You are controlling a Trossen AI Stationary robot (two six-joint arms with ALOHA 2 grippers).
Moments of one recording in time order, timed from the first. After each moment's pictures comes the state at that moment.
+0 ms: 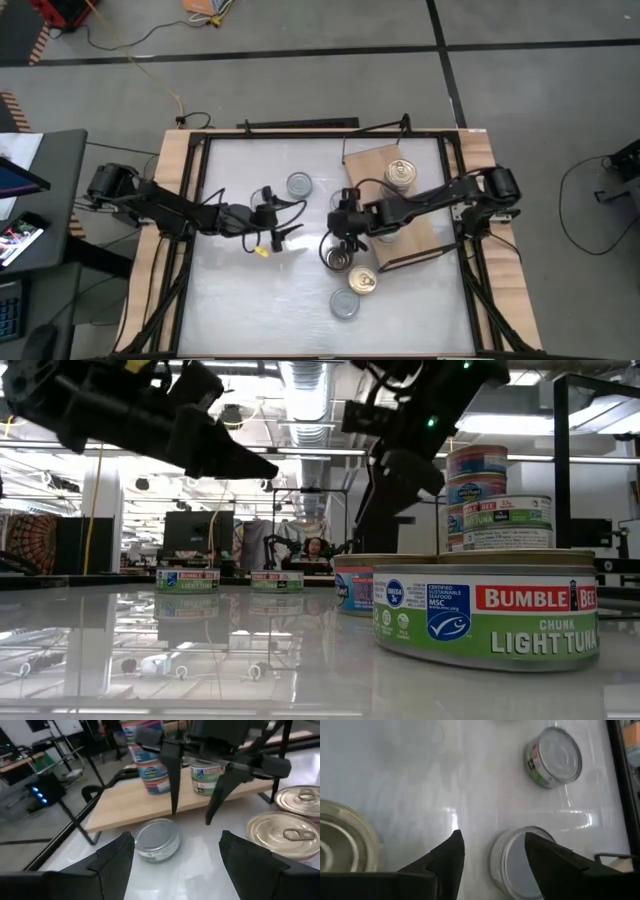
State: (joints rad) left arm -0.15 1.36 0.44 0.78 -0.45 0.18; right arm 0.14 1.74 1.18 -0.43 0.45 -0.05
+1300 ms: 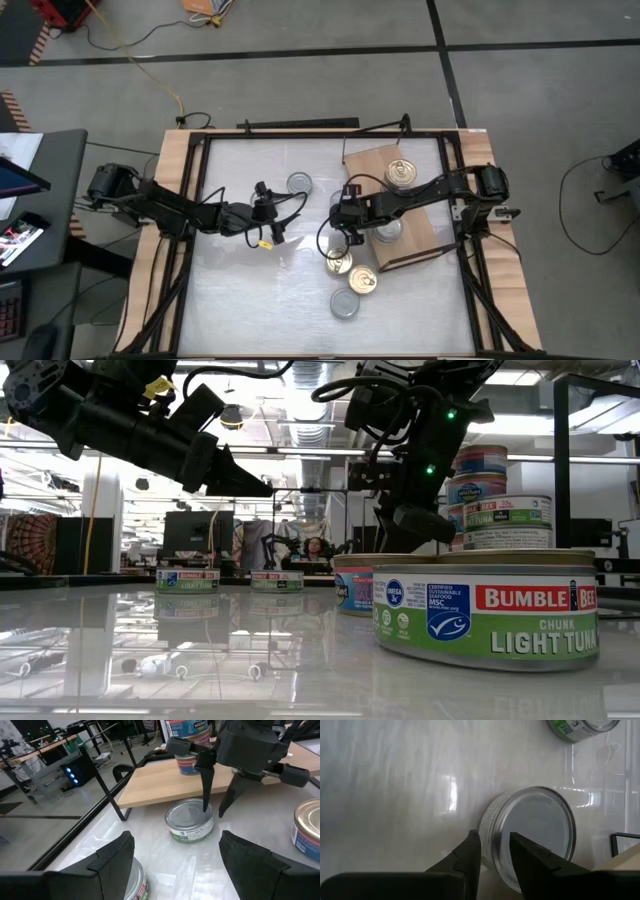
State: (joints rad) left arm -0.12 1.36 0.41 0.75 -0.57 0.13; right arm 0.05 1.82 1.14 -0.47 0.39 -0.14
